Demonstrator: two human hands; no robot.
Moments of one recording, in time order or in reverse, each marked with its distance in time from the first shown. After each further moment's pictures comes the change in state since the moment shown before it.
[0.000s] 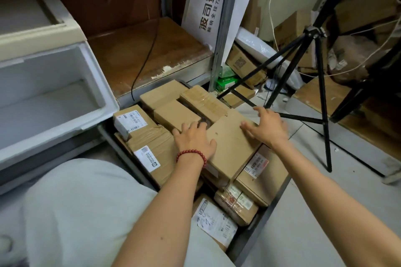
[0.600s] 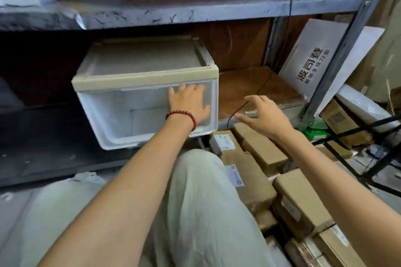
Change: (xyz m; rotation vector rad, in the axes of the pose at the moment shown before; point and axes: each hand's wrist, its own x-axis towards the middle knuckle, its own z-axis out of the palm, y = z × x) left_hand -0.079 -0.178 -0.187 0.192 0.442 -0.324; right_hand -0.066 -0.257 -0.057 0.161 0.007 -0.747
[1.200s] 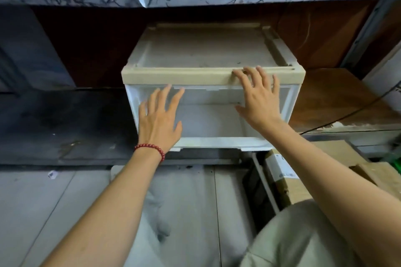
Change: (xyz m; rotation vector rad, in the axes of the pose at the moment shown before) left_hand -0.009 -0.209 0.086 0.129 0.309 -0.135; right_hand 0.138 -0.136 0.126 -0.222 0.269 -0.390
